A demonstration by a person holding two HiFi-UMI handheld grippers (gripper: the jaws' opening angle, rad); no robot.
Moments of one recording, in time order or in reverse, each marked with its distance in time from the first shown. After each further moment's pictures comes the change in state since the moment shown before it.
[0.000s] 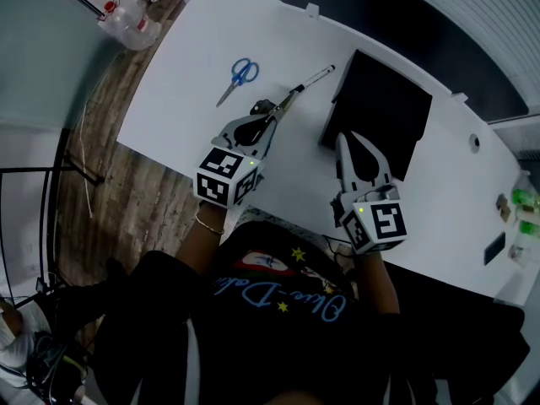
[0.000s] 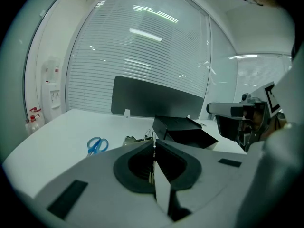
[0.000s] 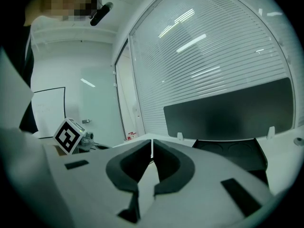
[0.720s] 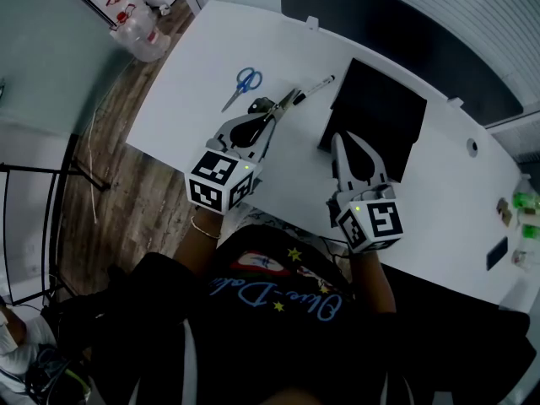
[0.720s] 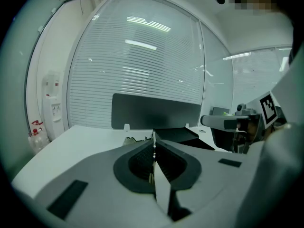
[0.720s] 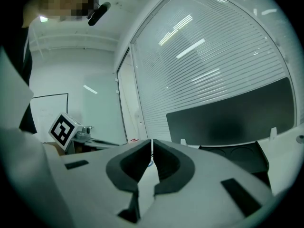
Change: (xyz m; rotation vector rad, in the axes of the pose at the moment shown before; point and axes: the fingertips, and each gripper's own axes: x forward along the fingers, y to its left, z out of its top) left arm -0.031 -0.017 0.046 0.069 -0.096 0.021; right arm -0.010 0.009 0.016 0.021 -0.075 0.024
